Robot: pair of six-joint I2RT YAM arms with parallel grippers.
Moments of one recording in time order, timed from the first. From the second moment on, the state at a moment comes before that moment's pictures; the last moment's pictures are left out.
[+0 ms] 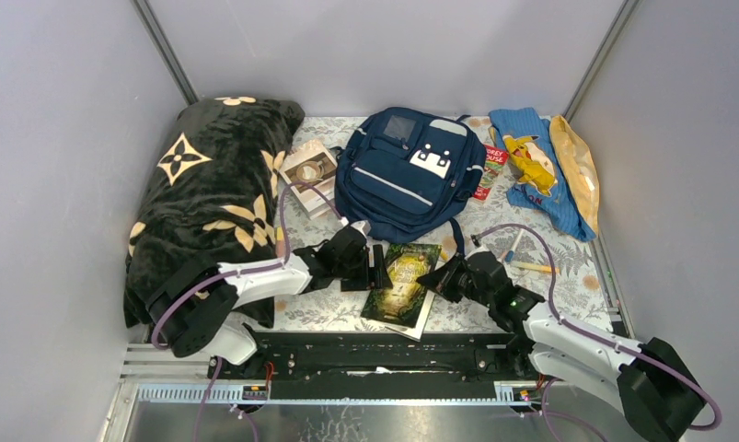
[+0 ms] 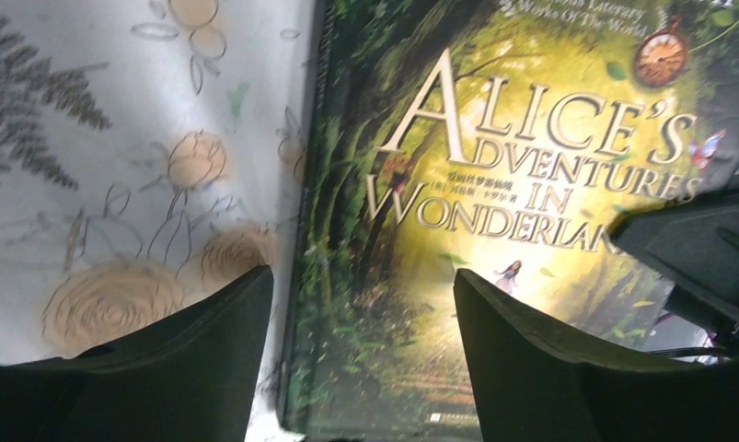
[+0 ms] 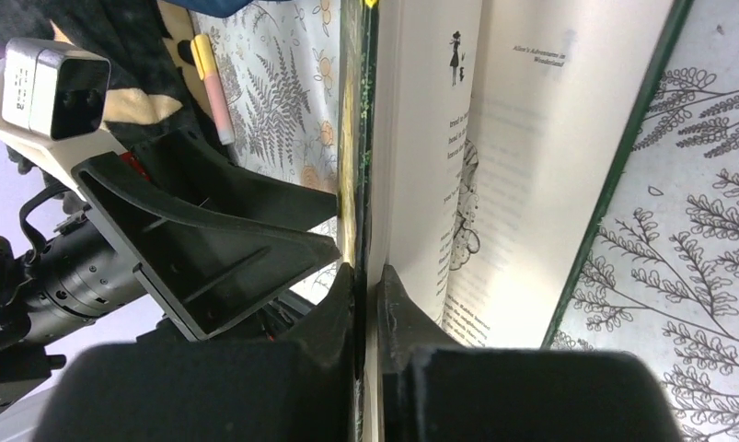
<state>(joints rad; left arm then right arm) -0.83 1.49 0.65 -0.02 0.17 -0.87 0.69 0.88 0.21 0.11 -0.10 1.23</state>
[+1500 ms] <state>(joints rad) -0.66 0.94 0.43 -0.07 0.51 -0.86 0.69 0.79 0.03 0.66 -0.44 1.23</state>
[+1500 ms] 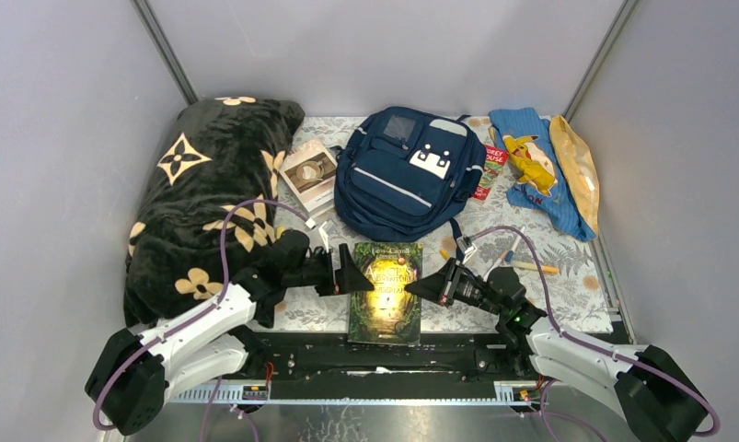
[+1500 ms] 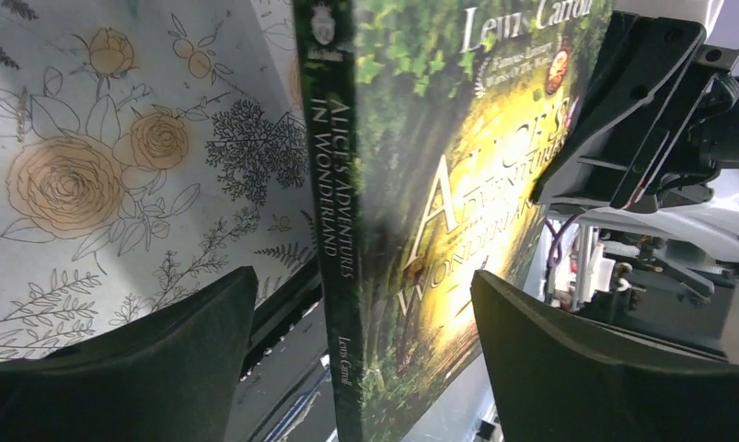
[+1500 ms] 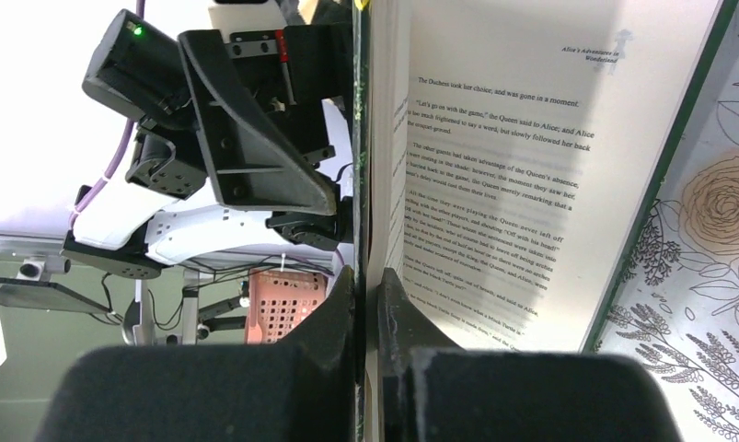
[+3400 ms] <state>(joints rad) -0.50 0.96 0.69 -0.19 0.86 -0.79 0.50 1.07 0.11 0.88 -0.77 1.13</state>
